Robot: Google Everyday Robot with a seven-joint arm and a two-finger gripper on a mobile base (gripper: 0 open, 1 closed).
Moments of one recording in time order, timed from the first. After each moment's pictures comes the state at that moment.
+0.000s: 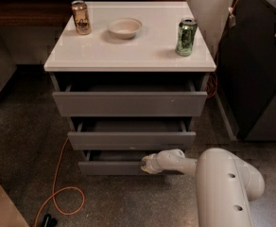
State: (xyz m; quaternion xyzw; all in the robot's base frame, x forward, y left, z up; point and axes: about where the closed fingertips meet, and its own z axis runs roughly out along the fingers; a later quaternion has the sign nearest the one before) arm 0.685 -0.064 0.201 -0.64 0.72 0.05 0.28
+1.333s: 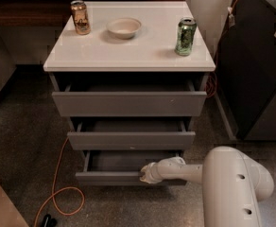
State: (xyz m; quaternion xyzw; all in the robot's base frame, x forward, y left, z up) arm 0.627 -0.049 0.202 -0.63 0.72 0.08 0.27
